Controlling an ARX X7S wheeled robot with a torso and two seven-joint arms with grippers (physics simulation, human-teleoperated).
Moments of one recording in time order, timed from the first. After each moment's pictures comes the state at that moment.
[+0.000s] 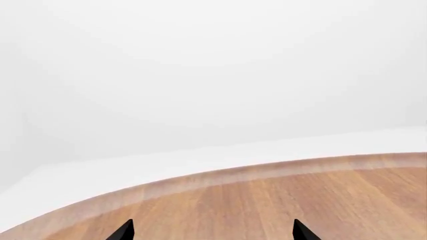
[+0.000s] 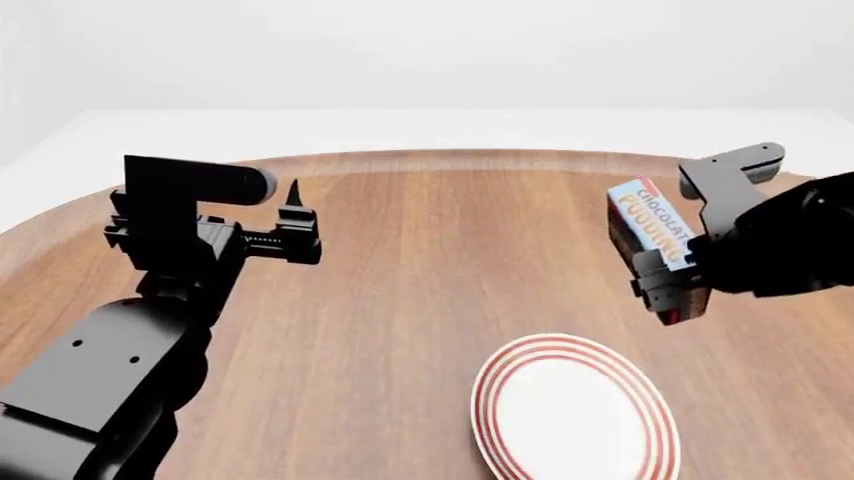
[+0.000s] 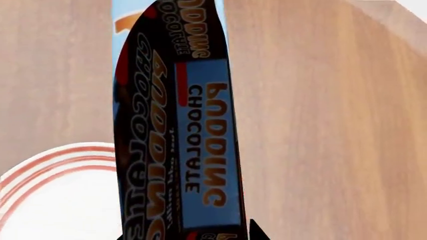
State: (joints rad) left arm -0.64 -0.31 0.08 0.47 -0.40 -1.01 -0.19; right arm 1.43 0.68 -0.96 0.53 1.11 1.30 0.24
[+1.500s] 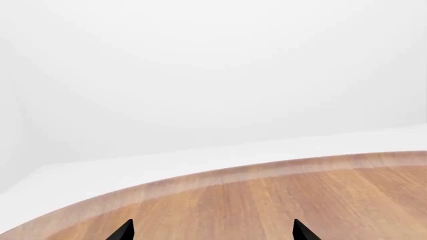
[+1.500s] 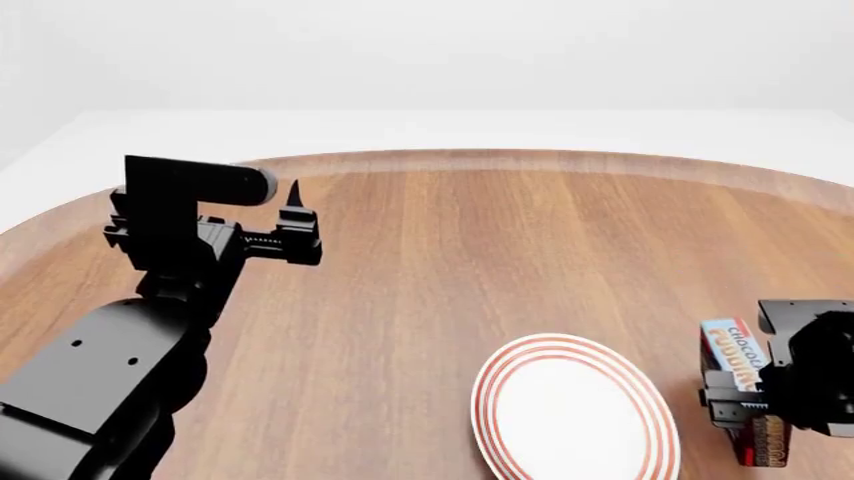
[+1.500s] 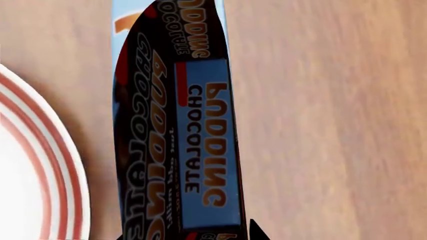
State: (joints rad) left arm -0.64 -0.32 0.09 0.47 -0.43 -1.01 -0.22; right arm 1.16 0.72 -1.00 0.95 1.05 1.10 0.15
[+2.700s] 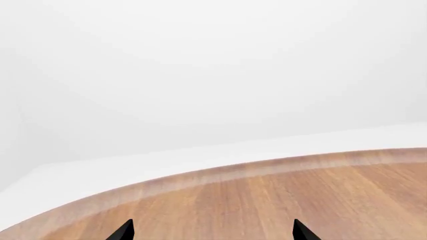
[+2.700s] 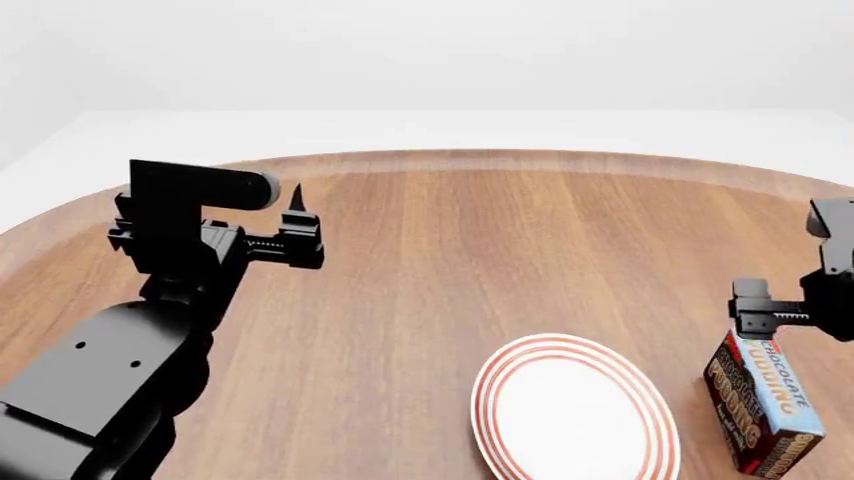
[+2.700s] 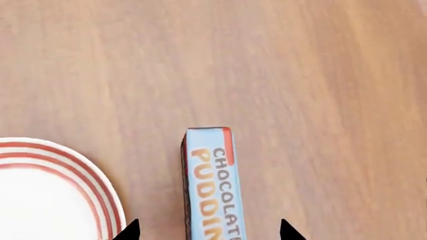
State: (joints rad) left arm -0.63 -0.33 0.10 0.47 -0.45 -1.00 -0.23; right arm 1.39 0.83 -0.89 0.72 1.14 1.28 0.30
